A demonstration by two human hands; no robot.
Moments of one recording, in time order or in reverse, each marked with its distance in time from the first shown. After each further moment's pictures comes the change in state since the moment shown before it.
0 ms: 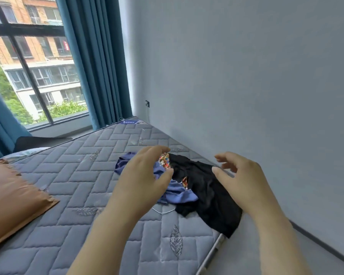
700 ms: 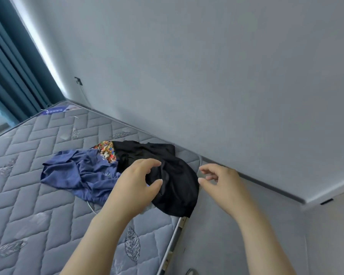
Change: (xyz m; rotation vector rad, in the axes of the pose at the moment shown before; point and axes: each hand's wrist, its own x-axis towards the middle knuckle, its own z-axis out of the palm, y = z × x) left_hand 0.128 0.003 0.254 0.012 -0.431 0.057; right_hand 0.079 0.243 -0.023 -0.027 -0.089 0.329
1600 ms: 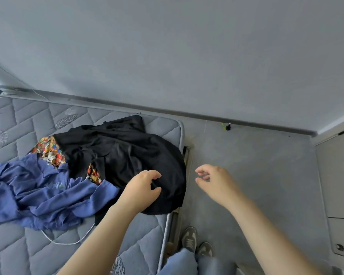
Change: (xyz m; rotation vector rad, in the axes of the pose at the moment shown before) left_hand 0.190 -0.116 0.297 0.257 -0.582 -0.107; right_hand 0.155 0.286 0.115 0.102 -0.163 0.368
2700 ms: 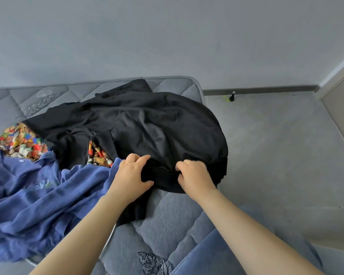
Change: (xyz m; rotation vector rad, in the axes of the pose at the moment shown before) left_hand 0.067 -0.279 0.094 0.243 0.141 0.299; right_hand 0.069 -0.005 0.331 -0.476 0.211 -0.121
